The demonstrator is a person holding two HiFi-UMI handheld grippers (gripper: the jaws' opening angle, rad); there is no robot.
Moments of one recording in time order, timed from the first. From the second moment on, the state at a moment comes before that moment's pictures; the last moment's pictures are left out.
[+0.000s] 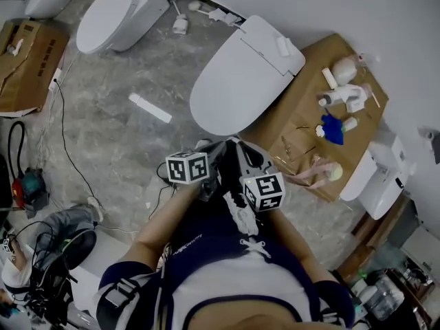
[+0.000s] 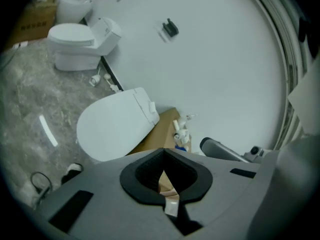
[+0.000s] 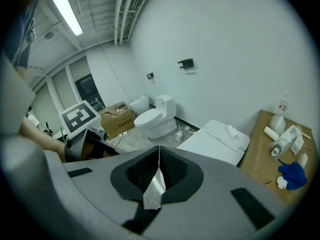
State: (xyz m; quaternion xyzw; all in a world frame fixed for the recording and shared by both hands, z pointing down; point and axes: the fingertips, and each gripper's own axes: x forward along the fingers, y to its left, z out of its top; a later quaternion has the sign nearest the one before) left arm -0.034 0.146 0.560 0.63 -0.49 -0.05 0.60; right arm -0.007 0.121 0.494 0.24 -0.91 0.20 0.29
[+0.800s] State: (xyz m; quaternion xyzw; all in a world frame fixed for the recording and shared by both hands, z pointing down) left arm -0.049 0.147 0.713 0.51 -0.51 -0.17 0.68; right arm -0.034 0.079 0.620 0.19 -0.90 0.22 0.34
